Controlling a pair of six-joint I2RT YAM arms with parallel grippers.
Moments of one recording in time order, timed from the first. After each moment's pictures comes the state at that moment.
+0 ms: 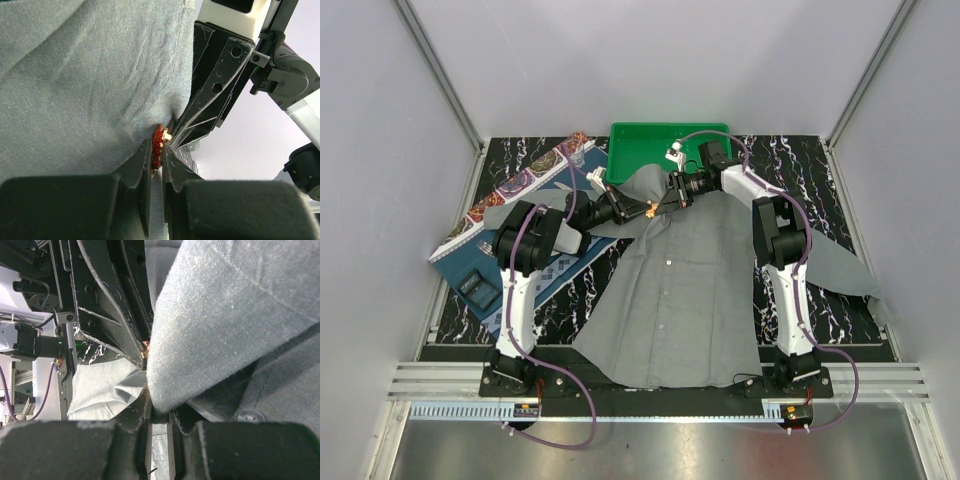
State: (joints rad) left arm -0.31 2.26 1.05 1.22 0.74 -1.22; right arm 0.30 2.38 1.89 -0.52 -1.11 -0.06
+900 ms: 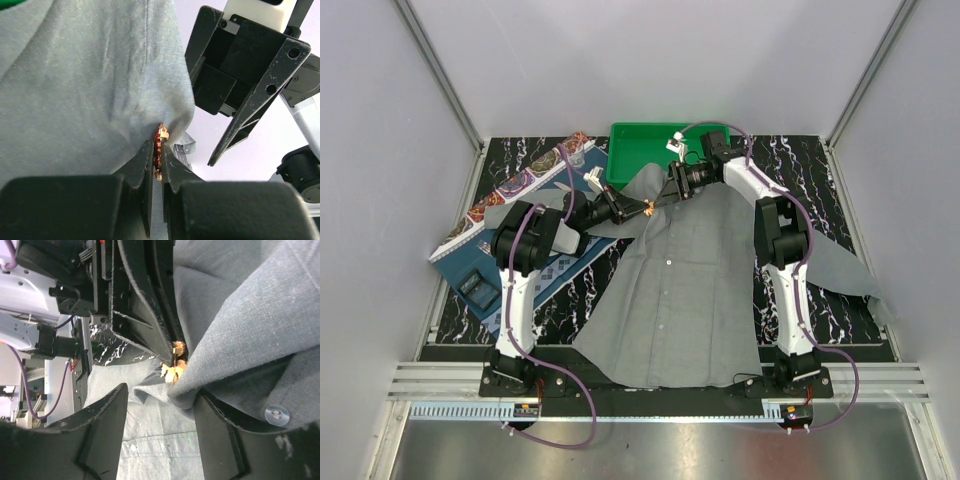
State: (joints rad) left arm -0.30 2.26 1.04 1.23 0.74 -1.25; right arm 0.29 2.38 1.99 -0.62 -1.16 -0.08
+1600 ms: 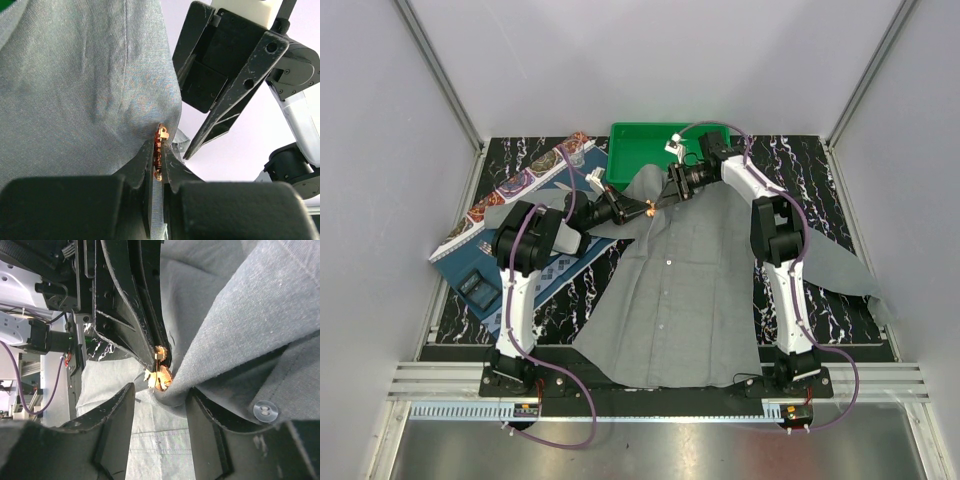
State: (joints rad) left arm -0.30 2.26 1.04 1.23 0.75 -1.29; right arm 0.29 2.44 2.09 -0.72 -1.14 -0.15
